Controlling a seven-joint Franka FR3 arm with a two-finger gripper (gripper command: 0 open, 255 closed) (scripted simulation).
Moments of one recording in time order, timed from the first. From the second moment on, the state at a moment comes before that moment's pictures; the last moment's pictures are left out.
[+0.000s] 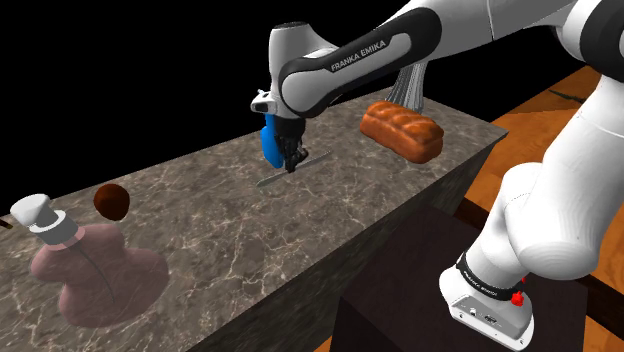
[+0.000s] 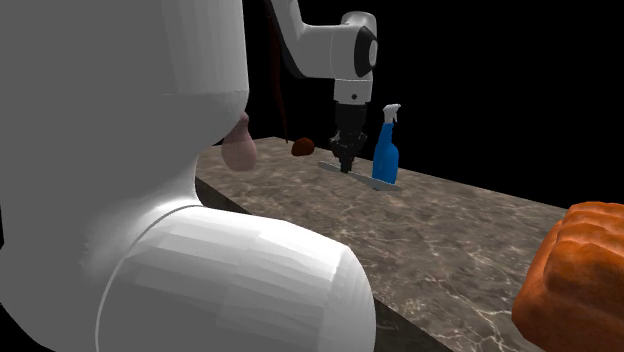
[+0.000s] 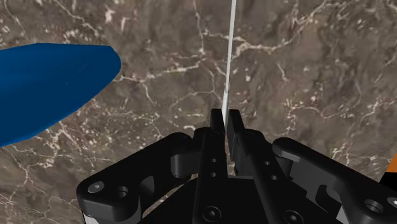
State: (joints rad) arm 0.33 -0.01 -0.03 -2.13 0.05 2.14 -1.12
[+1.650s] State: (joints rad) arm 0.40 0.10 0.04 -1.77 0.04 1.89 -0.97
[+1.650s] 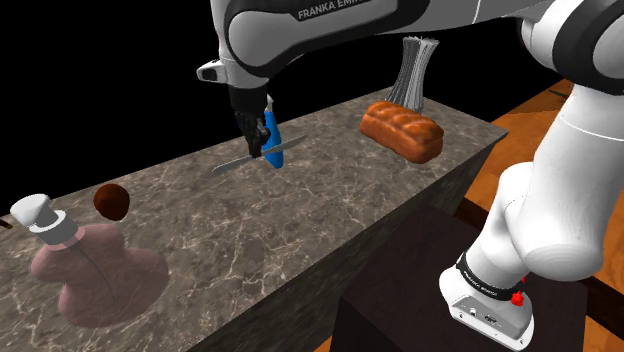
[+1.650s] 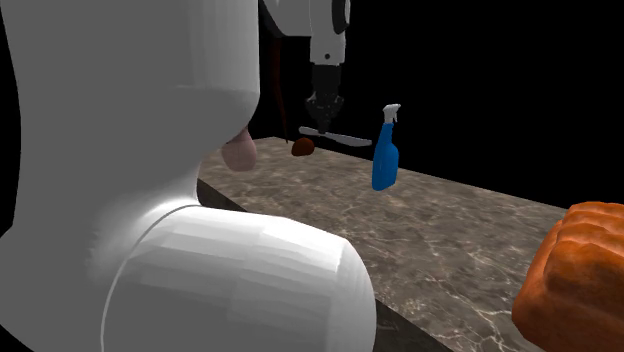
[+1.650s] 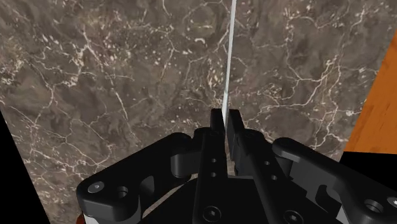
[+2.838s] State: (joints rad) arm 0.59 0.74 0.10 -0.82 -0.03 1.61 -0.73
